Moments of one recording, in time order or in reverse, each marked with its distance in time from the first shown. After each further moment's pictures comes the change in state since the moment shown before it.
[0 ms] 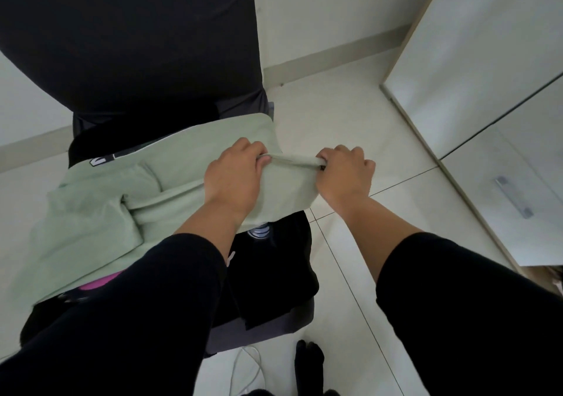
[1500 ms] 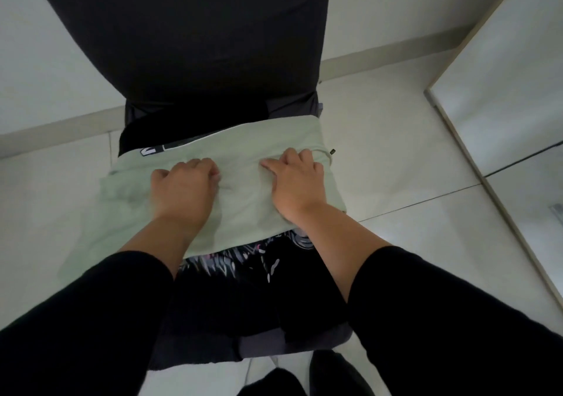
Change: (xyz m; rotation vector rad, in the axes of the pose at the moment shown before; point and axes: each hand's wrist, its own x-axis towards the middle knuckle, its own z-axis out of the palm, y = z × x) left_hand -0.024 -0.124 -0.033 0.320 0.039 -0.214; right_hand -0.007 -0.117 0.050 0.062 -0.130 -0.433
